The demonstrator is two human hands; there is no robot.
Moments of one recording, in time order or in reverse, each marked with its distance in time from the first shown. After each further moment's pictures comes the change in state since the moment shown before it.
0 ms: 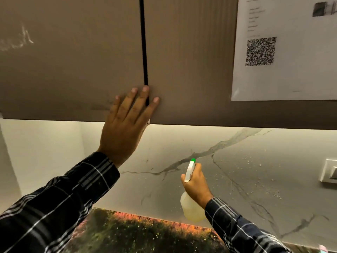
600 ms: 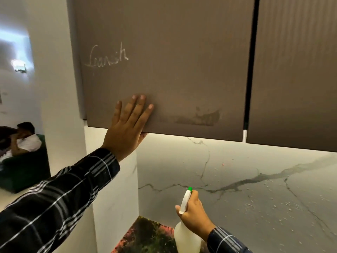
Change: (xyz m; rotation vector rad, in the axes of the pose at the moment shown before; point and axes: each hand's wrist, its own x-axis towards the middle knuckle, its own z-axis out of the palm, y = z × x) left_hand -0.096 -0.209 0.012 0.126 -0.140 0.023; right_hand -0.020 -0.082 0.198 -0.070 -0.354 -0.010
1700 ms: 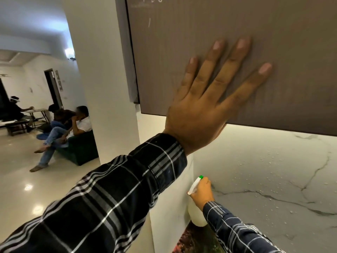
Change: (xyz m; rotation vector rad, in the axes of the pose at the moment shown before) left_hand -0.002 -0.026 0.048 -0.127 0.245 -0.041; right_hand 0.213 -0.038 0.231 -0.058 -0.033 0.114
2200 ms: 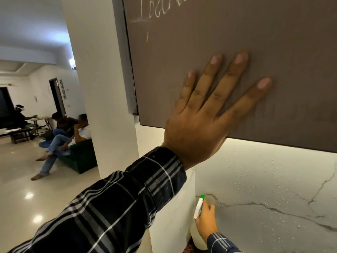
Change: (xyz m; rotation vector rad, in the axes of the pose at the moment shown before) left_hand 0.001 0.000 -0.002 0.013 -0.011 0.000; right_hand -0.011 0.044 0.035 0.084 0.002 0.069
